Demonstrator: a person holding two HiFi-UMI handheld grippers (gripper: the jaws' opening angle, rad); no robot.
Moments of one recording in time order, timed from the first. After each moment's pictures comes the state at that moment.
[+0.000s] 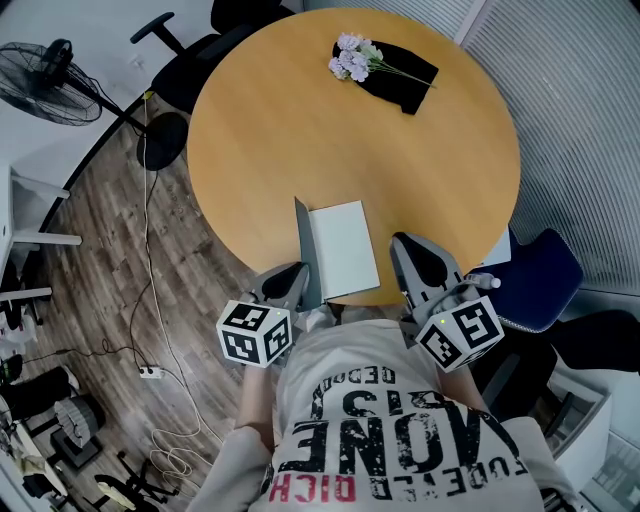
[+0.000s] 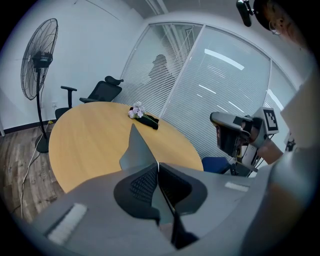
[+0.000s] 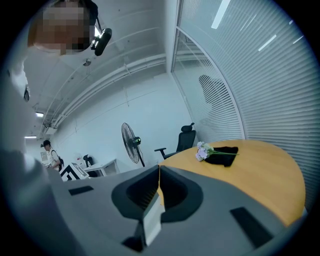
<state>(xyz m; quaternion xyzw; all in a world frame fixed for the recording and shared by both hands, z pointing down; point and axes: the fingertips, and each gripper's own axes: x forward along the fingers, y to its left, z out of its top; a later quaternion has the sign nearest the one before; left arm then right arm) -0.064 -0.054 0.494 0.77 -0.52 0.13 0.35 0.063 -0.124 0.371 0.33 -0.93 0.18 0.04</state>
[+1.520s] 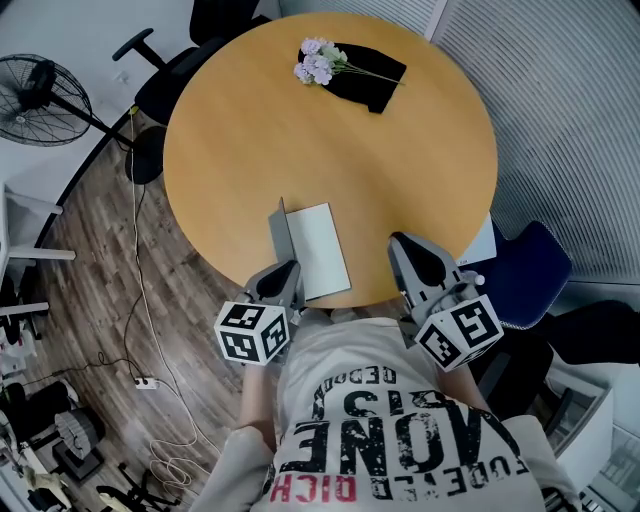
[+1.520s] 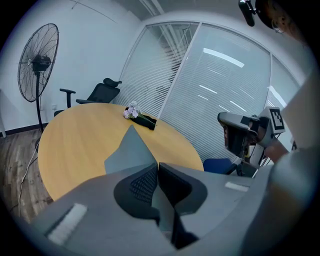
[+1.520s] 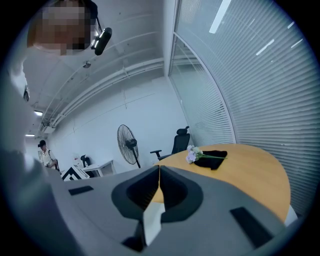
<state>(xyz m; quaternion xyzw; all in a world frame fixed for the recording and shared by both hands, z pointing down) -0.014 -0.072 0.502 0.76 -0.53 0.12 0.34 0.129 -0.131 0.369 0.34 -0.92 0.17 0.04</state>
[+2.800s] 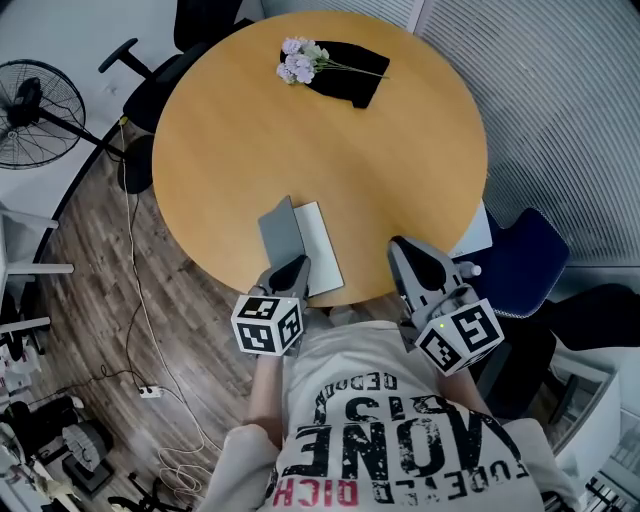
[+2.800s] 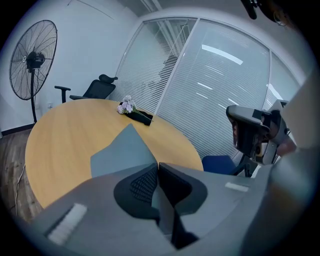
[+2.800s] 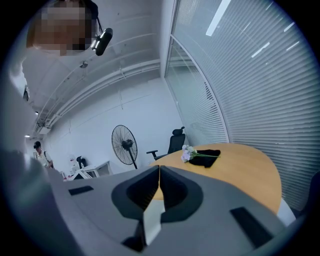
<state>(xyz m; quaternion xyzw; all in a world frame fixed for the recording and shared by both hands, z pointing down) 0.020 -0.085 0.524 0.77 -0.52 0.13 0.34 0.151 -0.121 0.373 0.37 -0.91 0.18 0.04</state>
